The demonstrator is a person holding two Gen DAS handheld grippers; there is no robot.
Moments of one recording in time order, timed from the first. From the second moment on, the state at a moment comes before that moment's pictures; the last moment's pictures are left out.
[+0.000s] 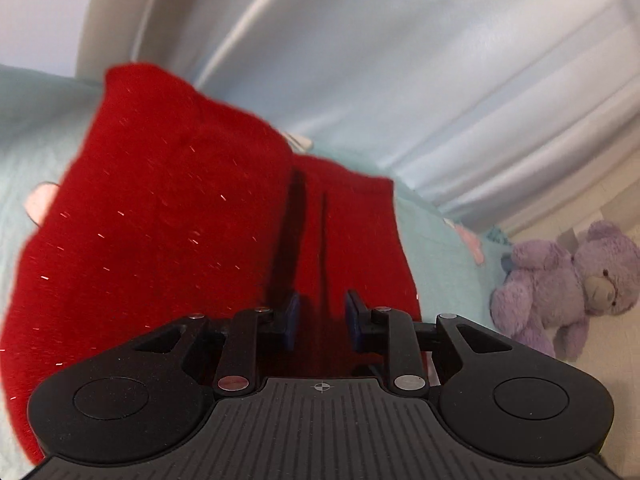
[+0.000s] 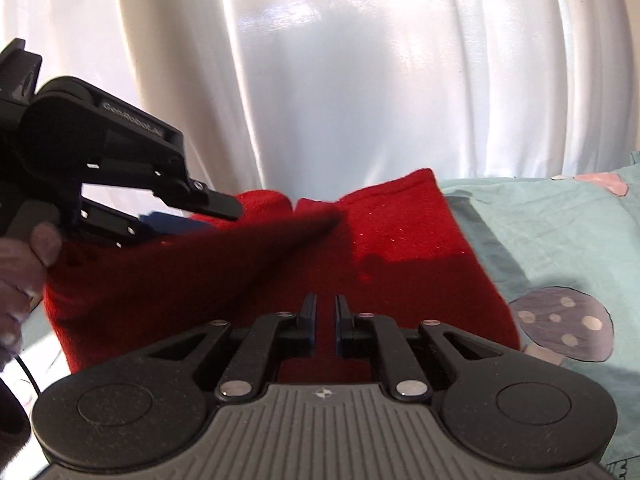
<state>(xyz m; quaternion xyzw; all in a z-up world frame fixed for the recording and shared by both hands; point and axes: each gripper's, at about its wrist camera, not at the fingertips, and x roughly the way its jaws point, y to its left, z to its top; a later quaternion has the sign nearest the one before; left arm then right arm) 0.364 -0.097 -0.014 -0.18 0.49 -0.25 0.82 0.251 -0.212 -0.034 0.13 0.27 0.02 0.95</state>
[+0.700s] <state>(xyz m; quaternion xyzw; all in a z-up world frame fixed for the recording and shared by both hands) 0.287 0.055 0.002 -0.14 0.41 -0.10 0.90 0.322 -0.221 0.004 0.29 0.33 0.17 0.88</state>
